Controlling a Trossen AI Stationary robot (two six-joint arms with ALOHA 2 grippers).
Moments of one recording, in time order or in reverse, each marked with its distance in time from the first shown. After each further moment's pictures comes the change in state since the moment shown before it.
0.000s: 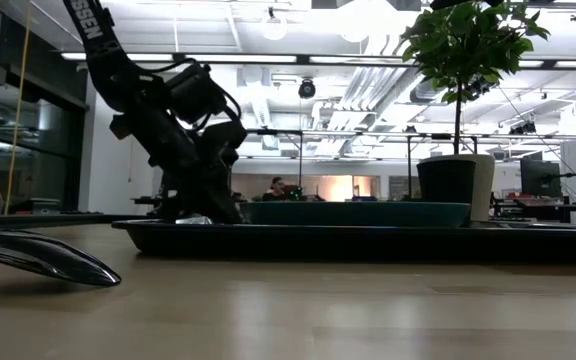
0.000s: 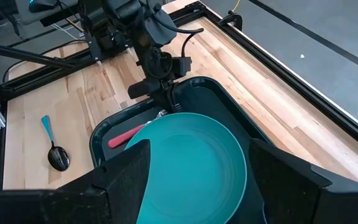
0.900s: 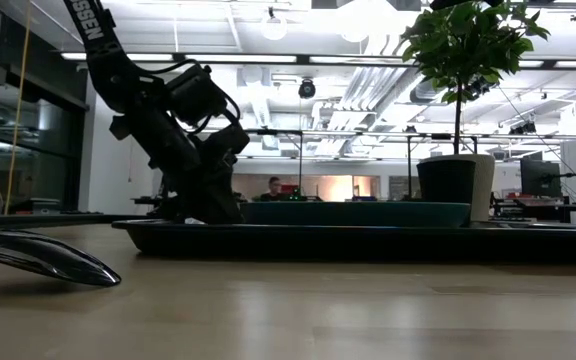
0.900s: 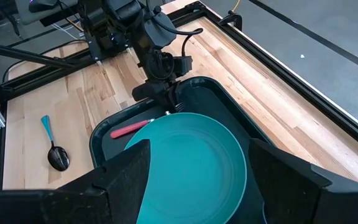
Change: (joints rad) left arm -0.001 0.010 -0.001 0.002 -0.065 -0.032; right arm 0.000 0.001 0.000 0.000 0.000 0.000
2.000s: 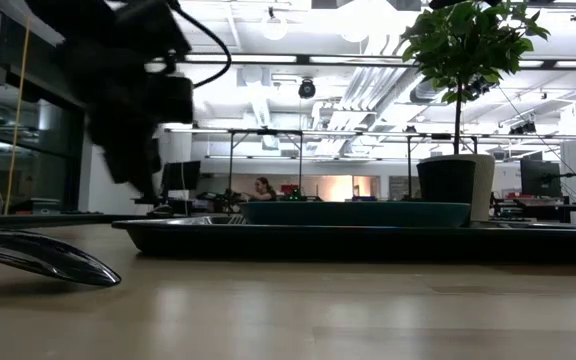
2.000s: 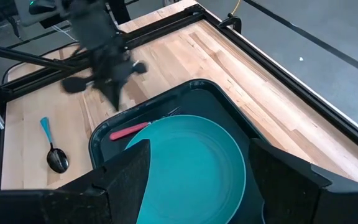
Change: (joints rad) left arm -0.321 -0.330 0.000 -0.500 0.005 0.259; right arm 0.000 0.000 0.000 0.008 0.007 -0.008
